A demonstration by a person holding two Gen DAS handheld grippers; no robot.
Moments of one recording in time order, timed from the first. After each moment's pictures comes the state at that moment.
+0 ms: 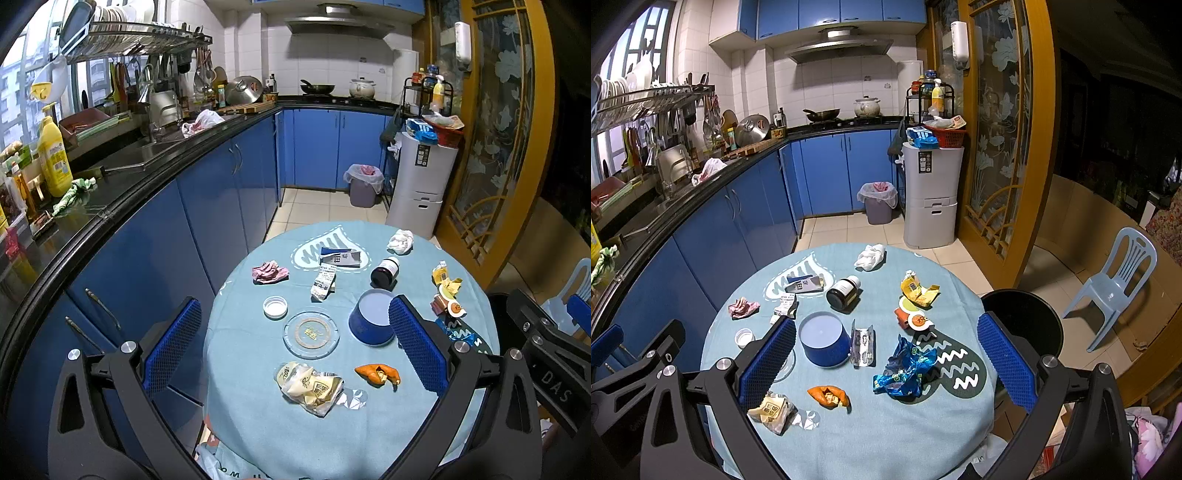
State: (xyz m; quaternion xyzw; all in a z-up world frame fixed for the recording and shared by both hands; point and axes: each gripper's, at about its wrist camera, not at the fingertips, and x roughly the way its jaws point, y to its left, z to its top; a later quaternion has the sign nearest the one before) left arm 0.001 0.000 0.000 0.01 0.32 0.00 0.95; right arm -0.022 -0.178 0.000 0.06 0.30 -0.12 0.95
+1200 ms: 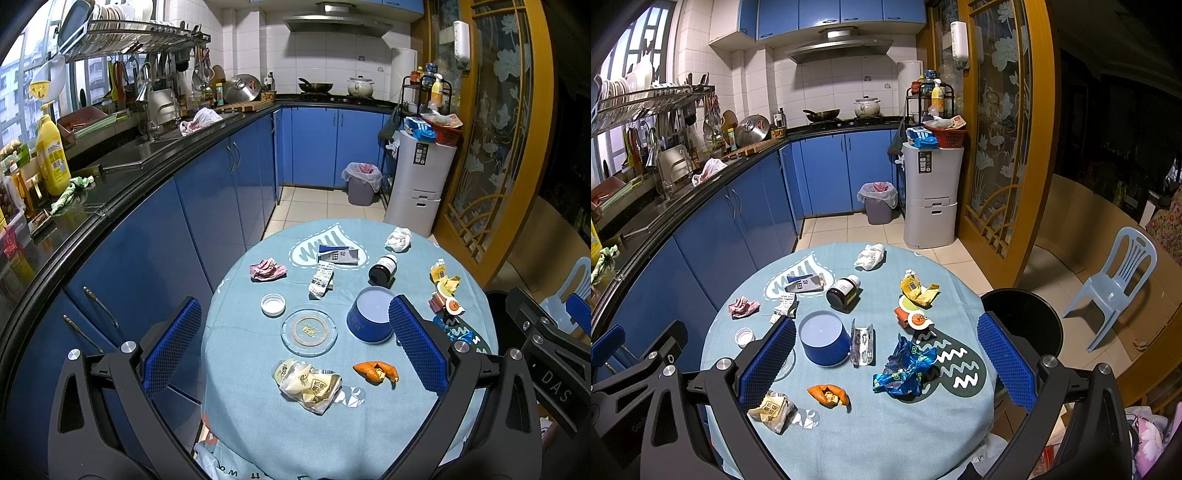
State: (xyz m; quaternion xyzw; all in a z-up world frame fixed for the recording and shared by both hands) left arm 0.001 -0.004 -0.003 0.01 0.32 -0.01 0.95; right arm -0.023 -0.178 0.000 0.06 0.30 -0.12 0.95
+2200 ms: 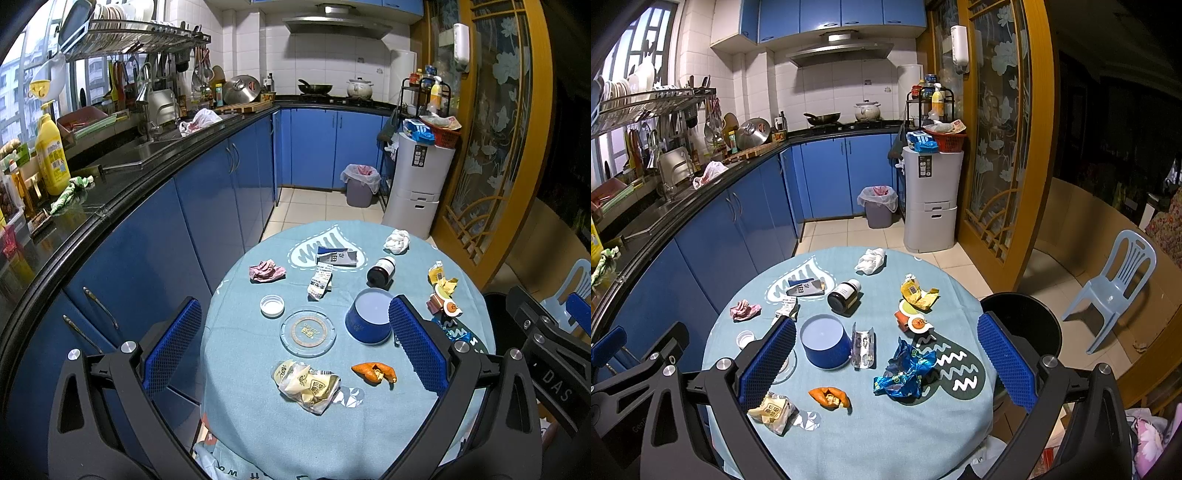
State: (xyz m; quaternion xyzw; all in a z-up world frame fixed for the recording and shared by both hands) left arm 0.001 -0.007 -0.003 0.01 0.32 -0.01 0.95; right arm -0.025 -0.177 0.003 0.06 0.30 -0.12 0.95
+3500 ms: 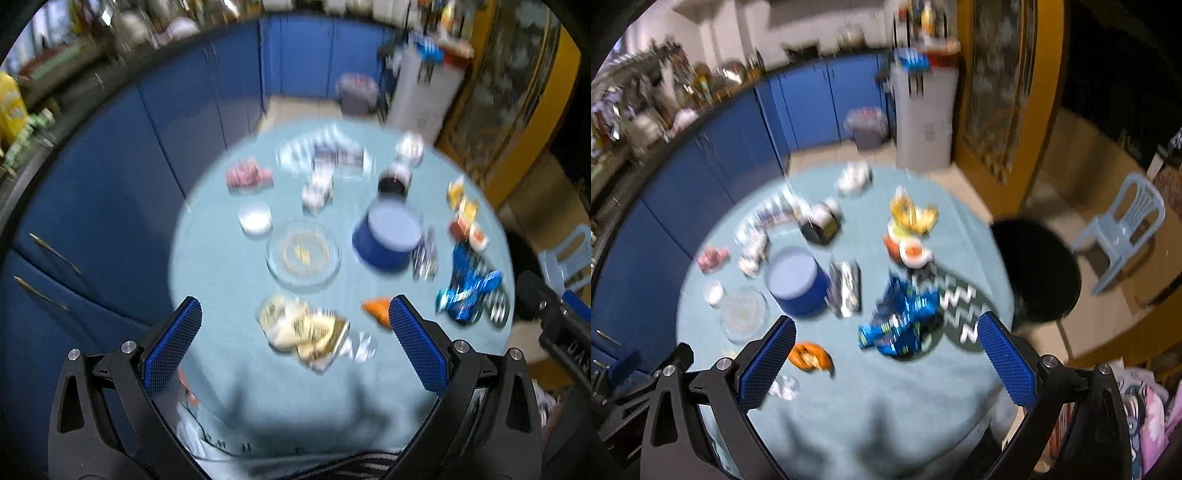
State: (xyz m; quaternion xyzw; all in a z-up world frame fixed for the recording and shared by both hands) left arm 0.063 -0.009 -0.104 0.00 0.52 -0.04 0.86; right arm 0.032 -0.204 -0.082 0.11 0.46 -0.12 0.87
